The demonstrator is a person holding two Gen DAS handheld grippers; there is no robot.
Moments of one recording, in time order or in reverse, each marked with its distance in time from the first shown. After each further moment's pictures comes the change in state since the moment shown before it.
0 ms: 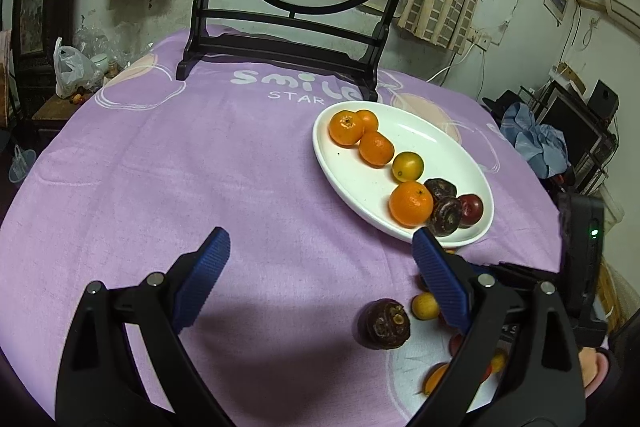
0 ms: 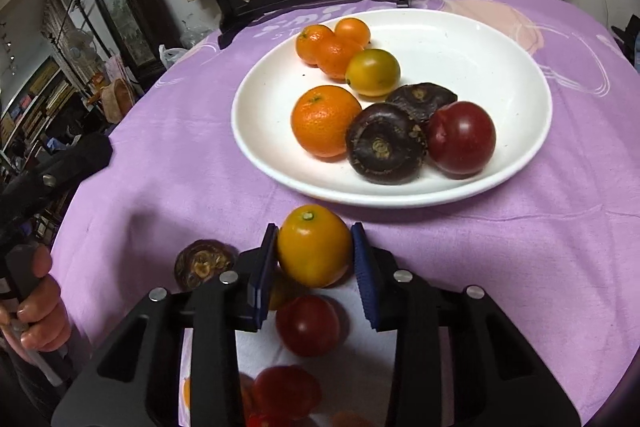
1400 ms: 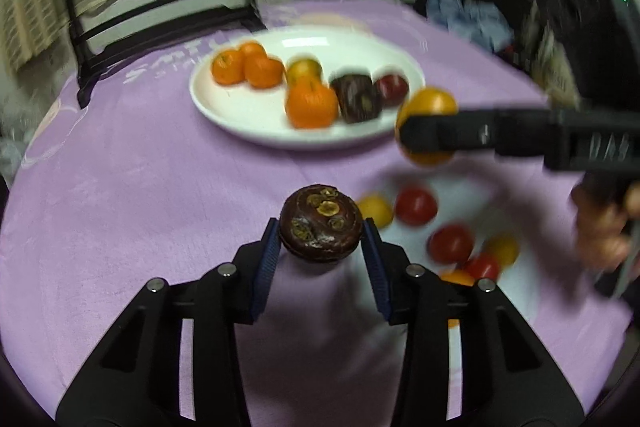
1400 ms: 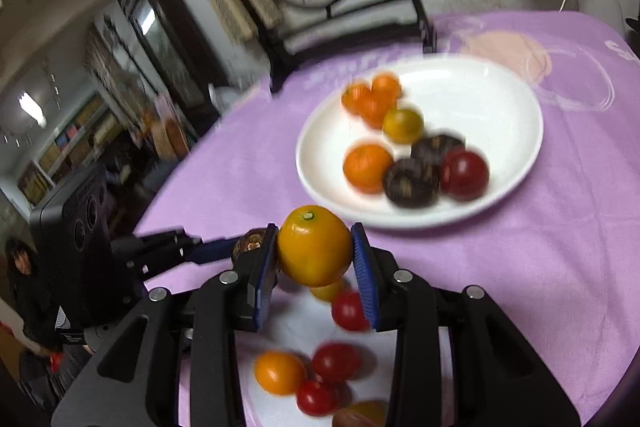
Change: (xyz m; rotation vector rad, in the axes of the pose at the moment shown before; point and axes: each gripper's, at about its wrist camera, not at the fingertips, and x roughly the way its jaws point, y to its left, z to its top) left arm 0.020 -0.055 -0.037 0.353 0.142 -0.153; right arm -0.054 -0.007 0.008 0.052 -0.160 0.185
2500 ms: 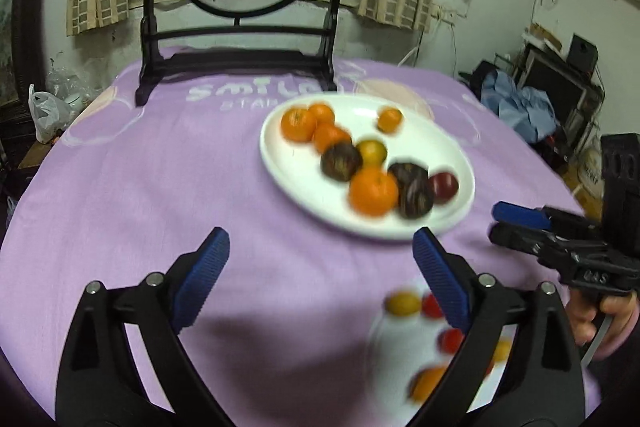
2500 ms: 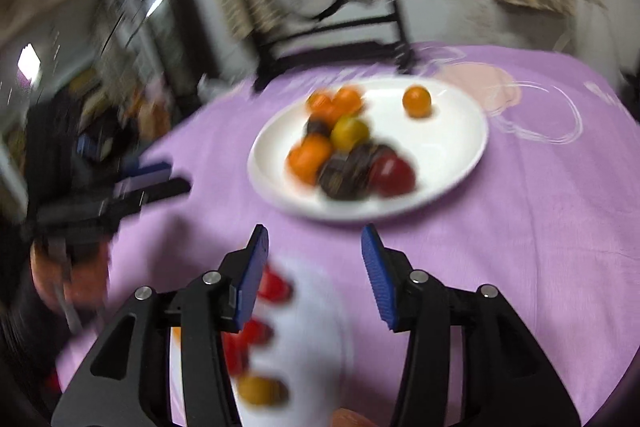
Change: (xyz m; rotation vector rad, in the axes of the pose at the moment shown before) left arm -0.018 0.021 0.014 -0.193 -0.145 0.149; right arm -0.019 -0.028 -0.026 -0.214 0.019 -0.087
